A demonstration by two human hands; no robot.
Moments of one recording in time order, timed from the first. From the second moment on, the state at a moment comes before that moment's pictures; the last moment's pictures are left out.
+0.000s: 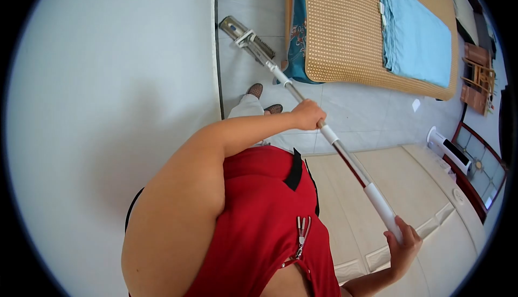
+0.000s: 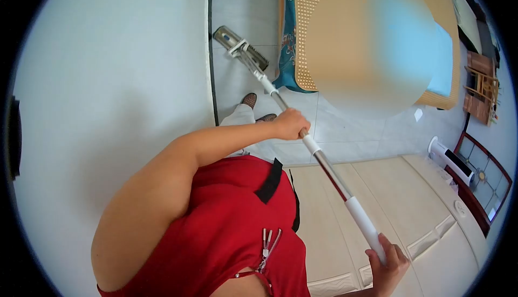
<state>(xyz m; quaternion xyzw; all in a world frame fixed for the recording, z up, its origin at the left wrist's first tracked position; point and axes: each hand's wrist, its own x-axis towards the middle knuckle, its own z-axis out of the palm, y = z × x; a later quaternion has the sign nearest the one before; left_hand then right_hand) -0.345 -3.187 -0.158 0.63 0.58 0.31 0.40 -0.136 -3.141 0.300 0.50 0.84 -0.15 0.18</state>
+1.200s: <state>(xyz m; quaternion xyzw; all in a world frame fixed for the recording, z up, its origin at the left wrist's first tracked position) -0.389 -3.156 -0.183 0.60 0.63 0.36 0.34 -0.151 -3.109 0.268 0.25 0.96 -0.04 0.15</state>
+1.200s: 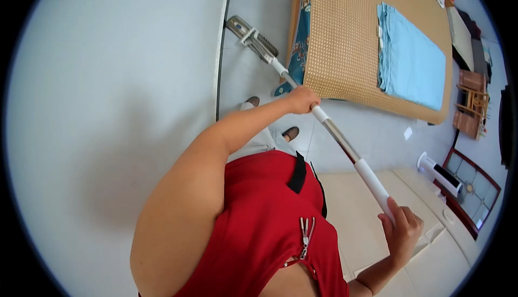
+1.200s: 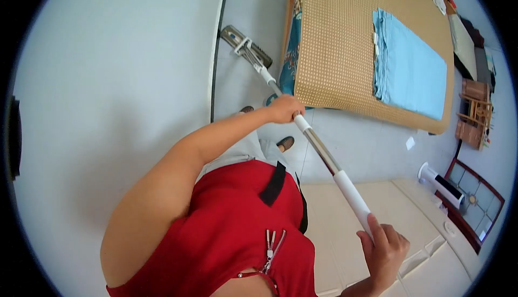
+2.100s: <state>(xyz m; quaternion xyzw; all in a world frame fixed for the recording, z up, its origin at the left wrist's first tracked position) -0.167 -3.150 -0.167 0.54 0.67 0.34 0.38 0.061 -3.025 0.259 0.21 0.98 -0.04 0.05</state>
